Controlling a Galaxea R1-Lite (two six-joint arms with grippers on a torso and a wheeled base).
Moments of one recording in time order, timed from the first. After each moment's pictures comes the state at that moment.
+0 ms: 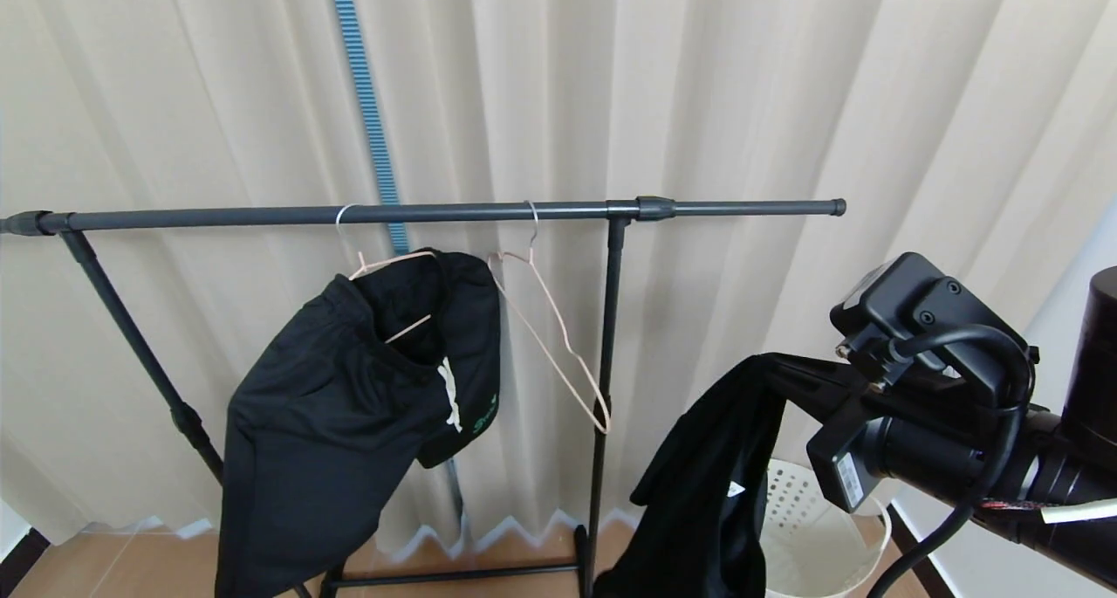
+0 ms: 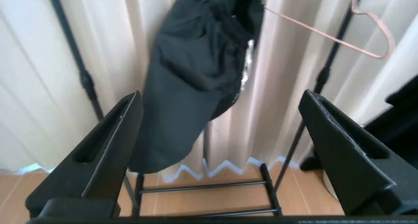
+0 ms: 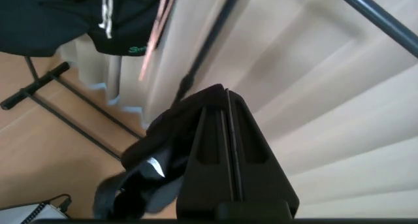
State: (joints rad) left arm 0.00 0.00 0.00 0.00 -0.01 0.01; right arm 0.80 1.38 -0.66 -0.39 -0.36 -0.26
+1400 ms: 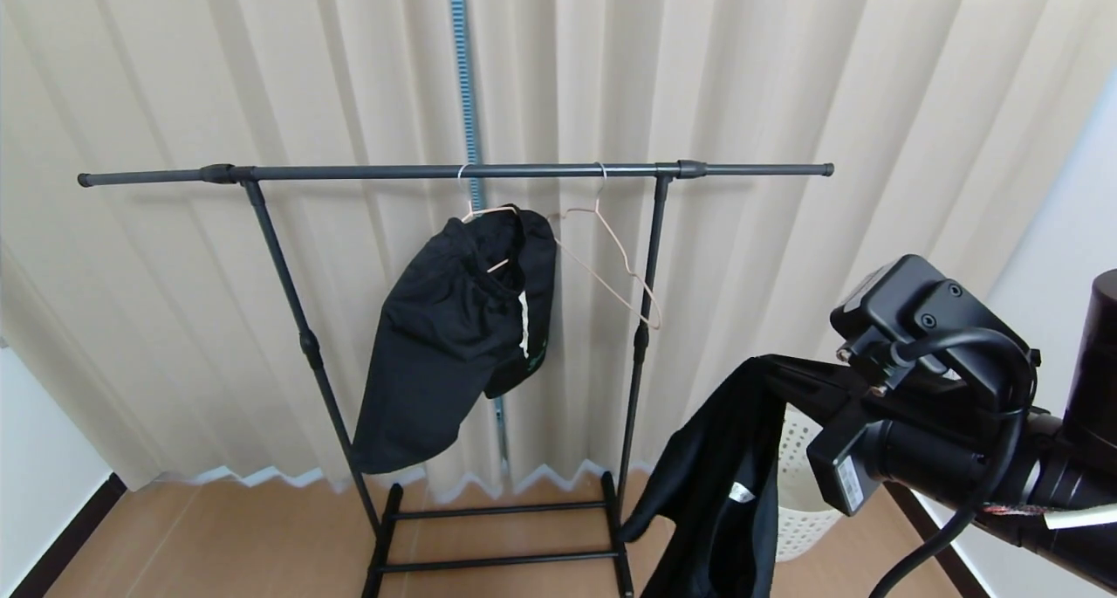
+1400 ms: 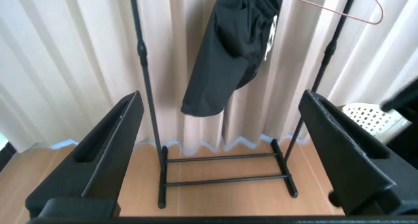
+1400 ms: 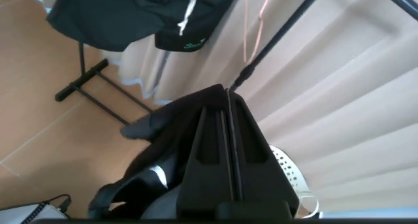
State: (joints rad) left arm 0.00 0.00 0.00 0.00 -0.01 0.01; right arm 0.80 1.38 -0.66 -0.39 -0.36 -0.26
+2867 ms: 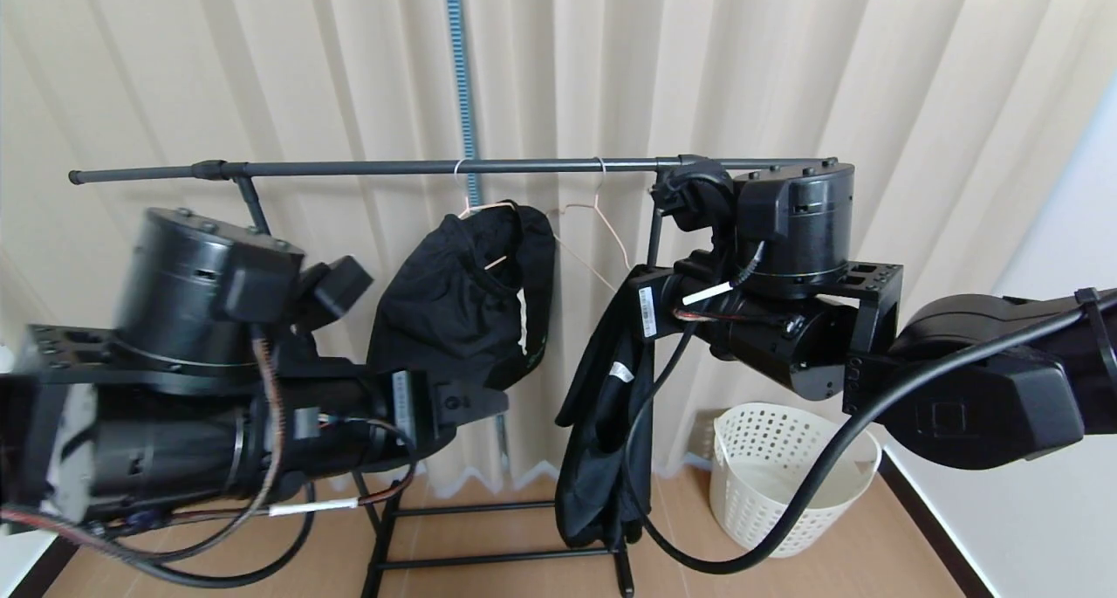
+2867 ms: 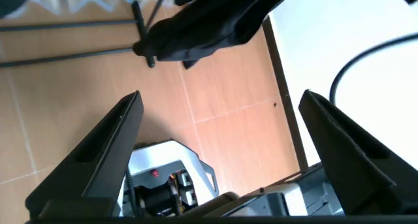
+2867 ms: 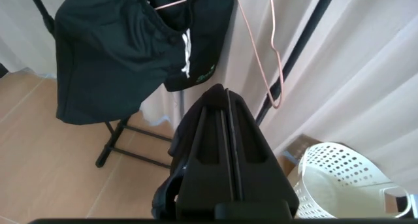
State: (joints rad) left arm -0.63 1.50 -0.89 0.02 -0.03 -0.58; right arm 0.71 1.86 -1.18 -0.39 -0.40 0.07
